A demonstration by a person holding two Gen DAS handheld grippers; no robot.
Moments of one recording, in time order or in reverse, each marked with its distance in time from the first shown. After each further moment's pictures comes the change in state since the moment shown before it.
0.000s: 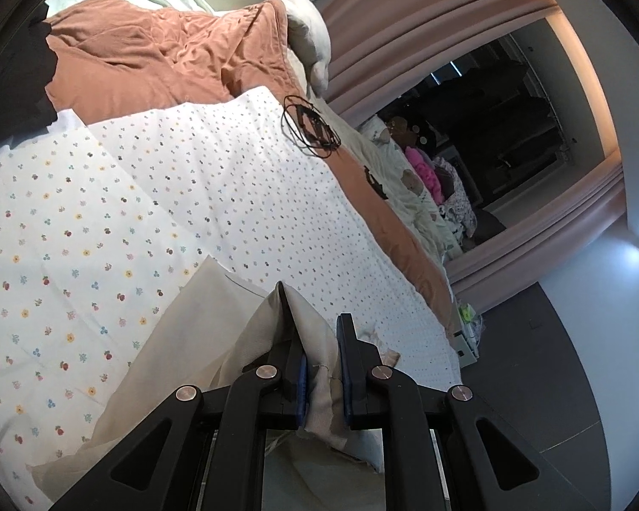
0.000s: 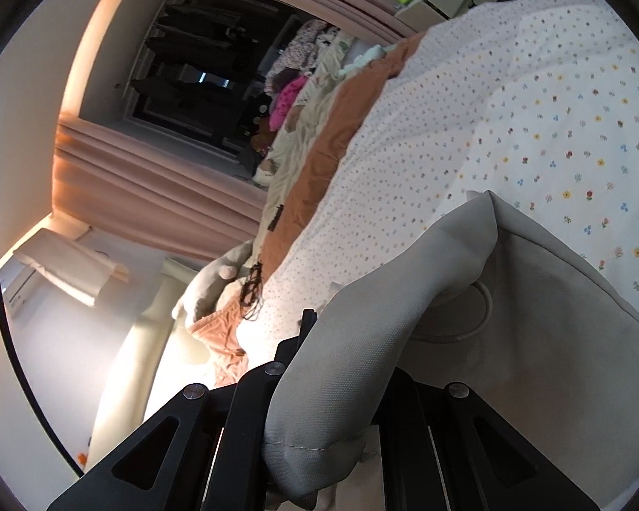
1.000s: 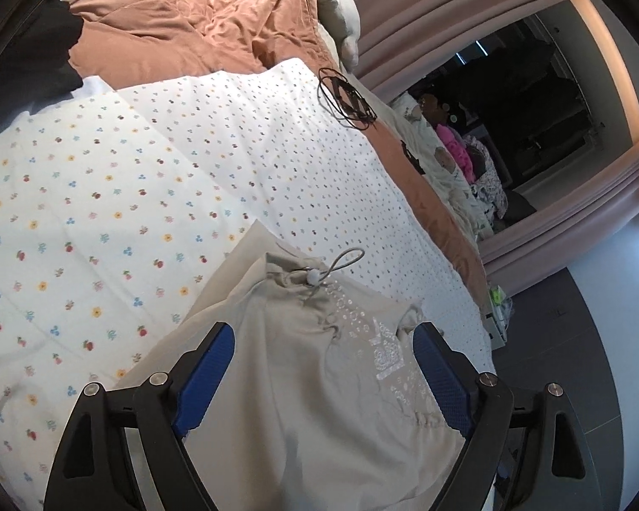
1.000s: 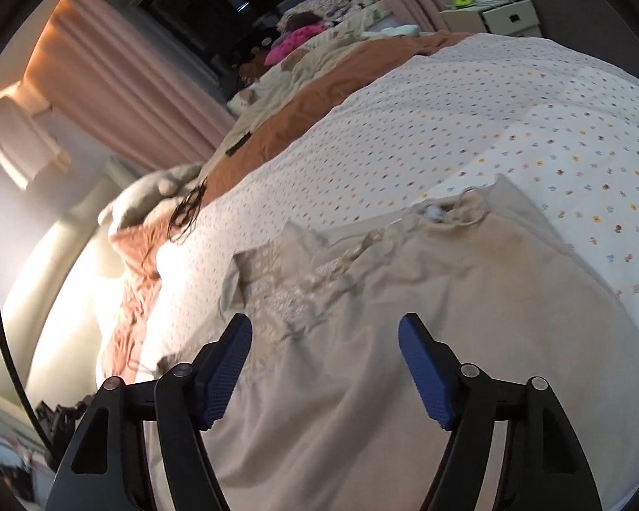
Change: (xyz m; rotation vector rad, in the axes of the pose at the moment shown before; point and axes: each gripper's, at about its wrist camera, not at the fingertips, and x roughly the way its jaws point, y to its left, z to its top) left arm 0.008 0.030 -0.024 0.003 0.072 0.107; right arm 0.067 0.060 -0.056 -0.372 0.176 -0.230
